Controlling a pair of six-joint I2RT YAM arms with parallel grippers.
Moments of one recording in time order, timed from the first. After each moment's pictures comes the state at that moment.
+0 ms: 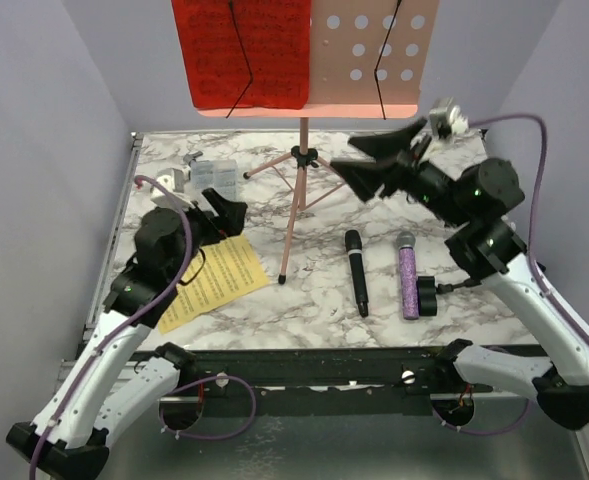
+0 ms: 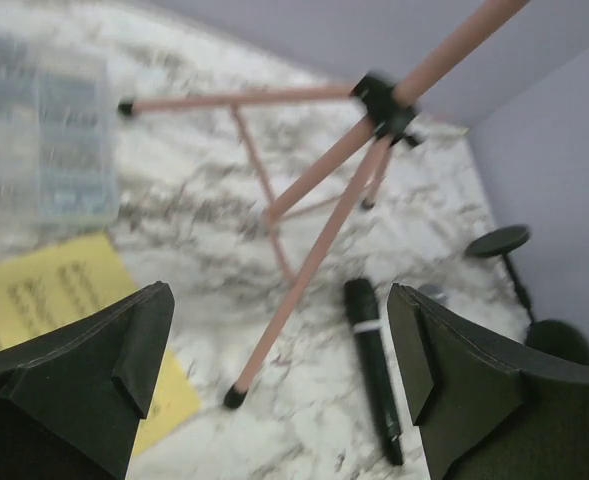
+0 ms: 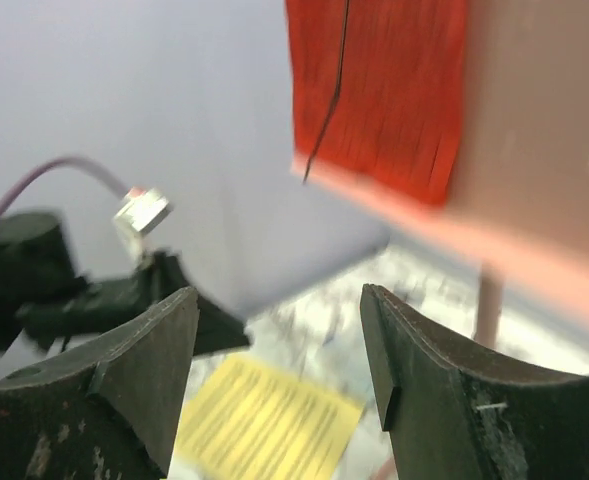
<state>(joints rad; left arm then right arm) -0.45 0.75 0.96 -0.31 -0.15 -0.57 0.62 1.17 1.42 0.13 -0.33 0.26</state>
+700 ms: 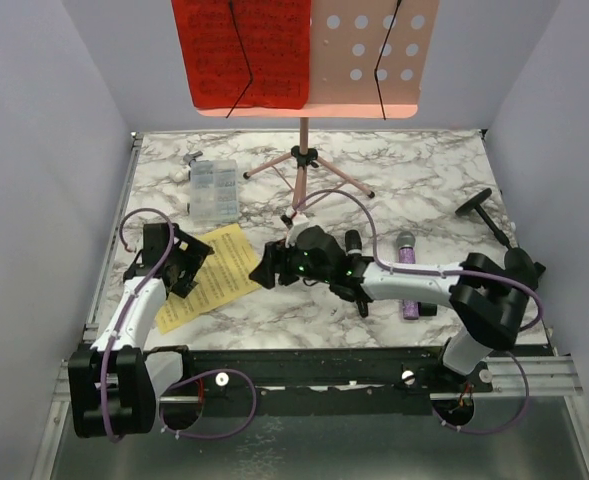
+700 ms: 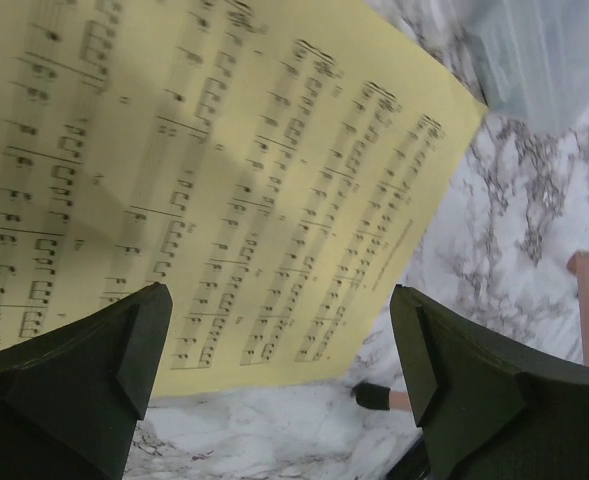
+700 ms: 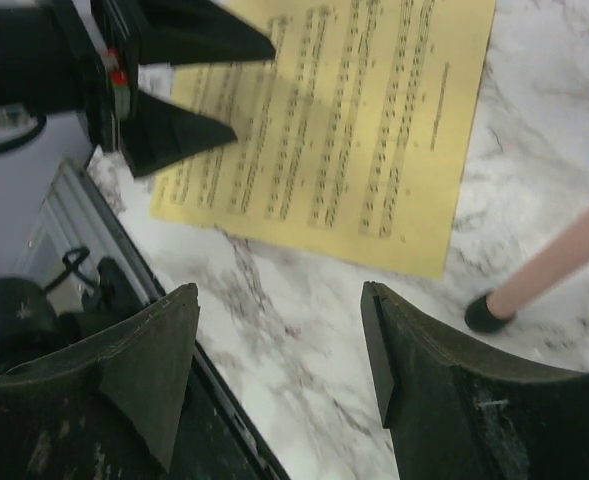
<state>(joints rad) 0.03 1.07 0.58 -0.42 0.08 -0.97 1.01 1.60 0.88 0.32 -0.07 0.62</state>
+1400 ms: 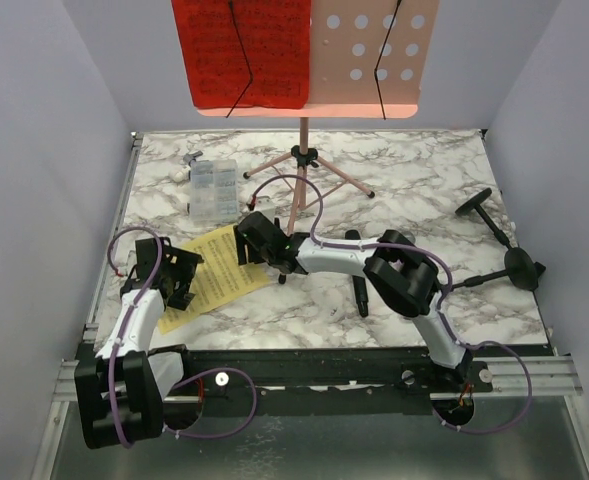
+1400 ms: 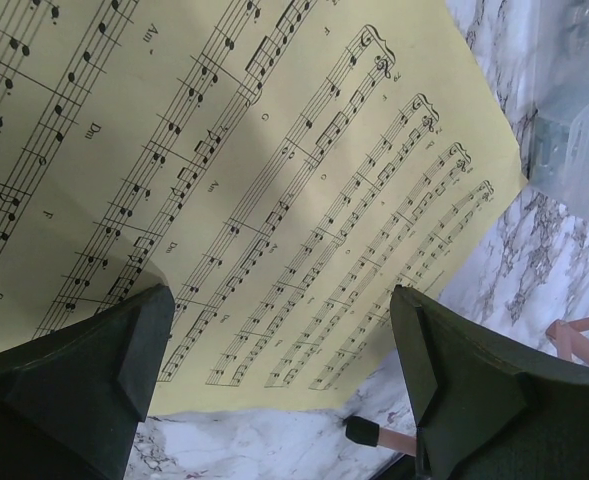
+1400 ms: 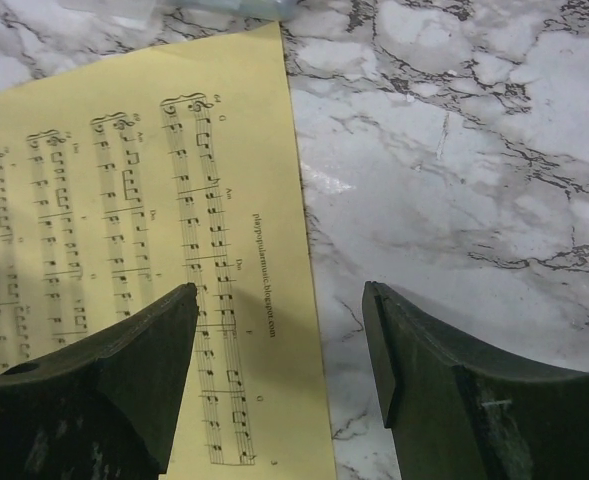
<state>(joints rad) 0.16 1.03 0.45 -0.39 0.07 -1.13 1.02 2.17 1.53 -0.05 0.32 0.59</state>
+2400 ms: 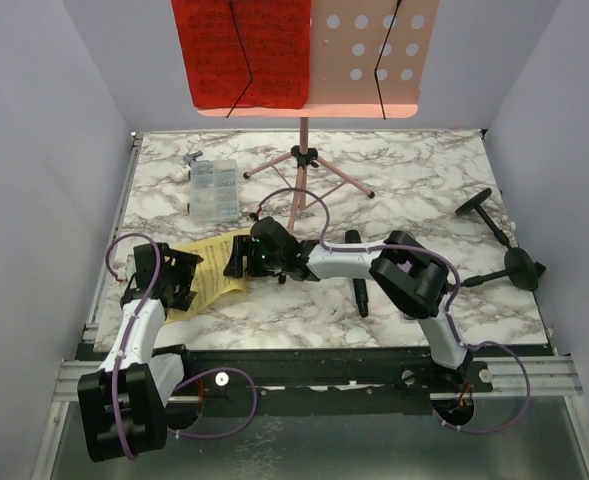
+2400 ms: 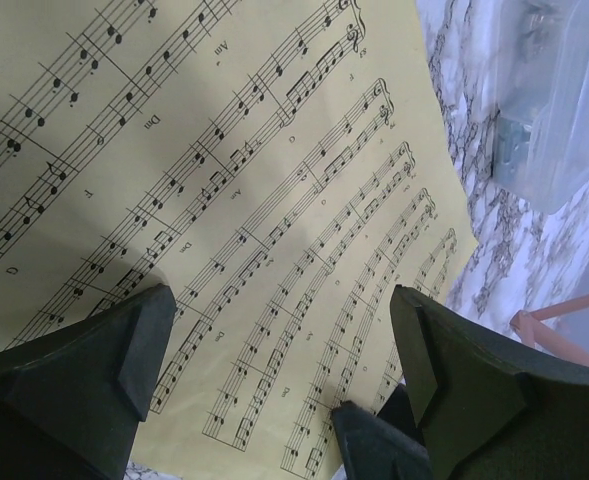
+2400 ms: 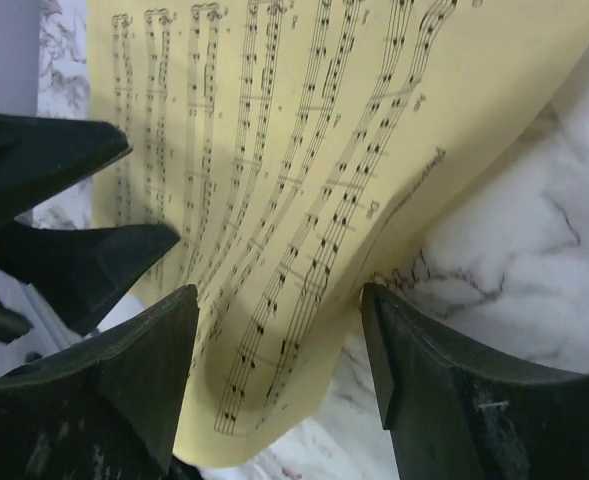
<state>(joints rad) 0.18 0.96 0.38 -0.32 0.10 -1.17 1.01 2.15 1.41 0.11 -0.09 0.80</state>
